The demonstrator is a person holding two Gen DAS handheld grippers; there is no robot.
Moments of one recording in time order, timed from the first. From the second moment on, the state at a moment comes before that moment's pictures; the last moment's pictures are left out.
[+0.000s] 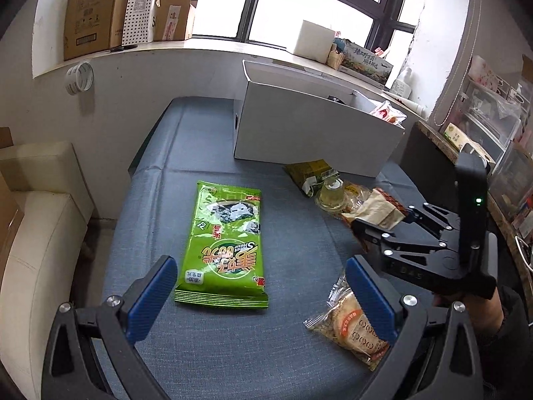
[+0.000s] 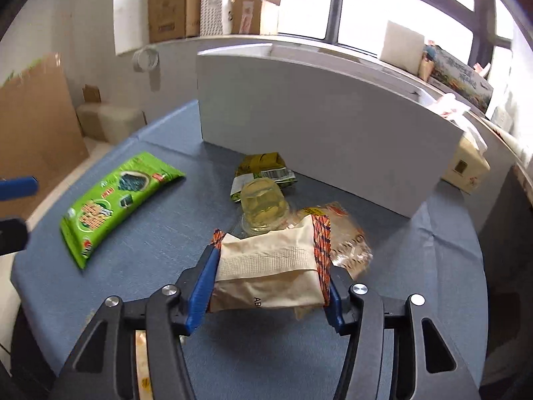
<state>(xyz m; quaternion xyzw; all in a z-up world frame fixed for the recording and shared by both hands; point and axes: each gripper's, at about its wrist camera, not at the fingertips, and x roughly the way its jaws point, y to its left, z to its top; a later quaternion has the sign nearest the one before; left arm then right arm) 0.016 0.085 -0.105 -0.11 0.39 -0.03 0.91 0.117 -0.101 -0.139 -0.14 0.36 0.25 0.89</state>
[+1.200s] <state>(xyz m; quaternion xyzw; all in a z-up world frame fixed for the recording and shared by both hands) 0.060 0.067 -0.093 -0.06 0.38 -0.05 0.92 0.082 -0.169 -0.105 -0.01 0.34 0.26 0.90</state>
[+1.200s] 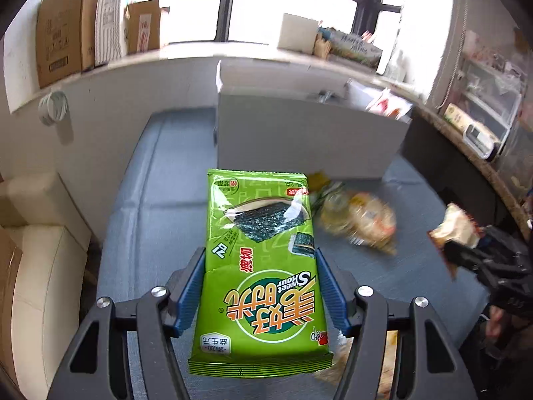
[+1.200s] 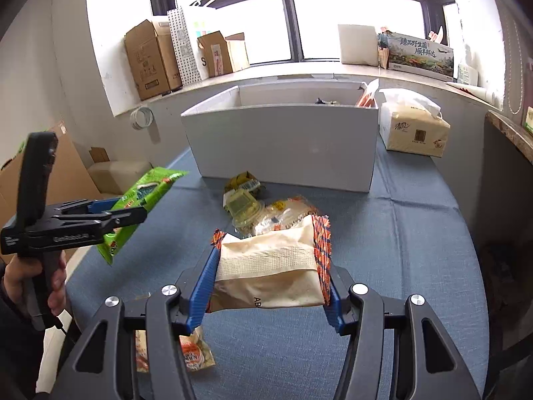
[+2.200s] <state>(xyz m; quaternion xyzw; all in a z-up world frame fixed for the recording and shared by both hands) 0.266 0.075 -0.027 -0.06 0.39 -0.04 0.92 0.292 -0.174 -0.008 0.06 0.31 0.25 0.91</state>
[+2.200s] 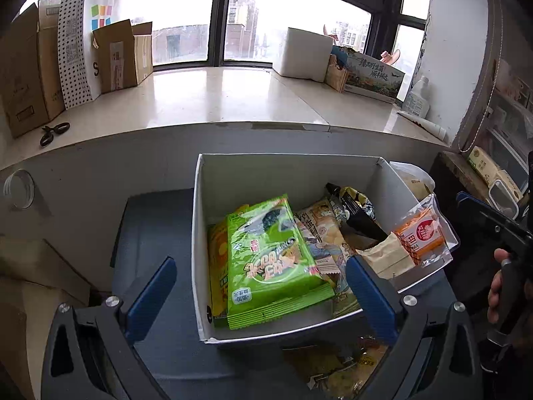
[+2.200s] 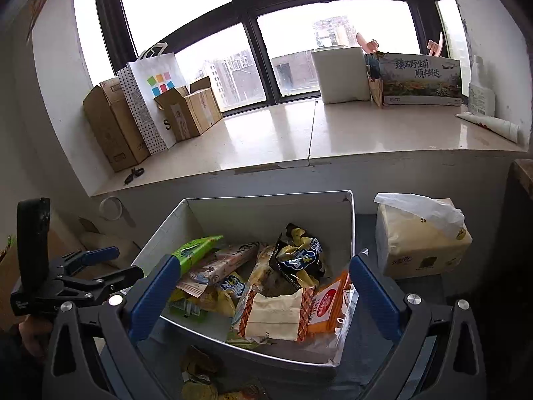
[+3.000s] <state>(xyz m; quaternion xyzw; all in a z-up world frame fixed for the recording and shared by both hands) 0.016 0.059 -0.064 -0.09 0.35 -0.07 0.93 0.083 -0.140 -0.112 -0.06 0.31 0.35 0.88</state>
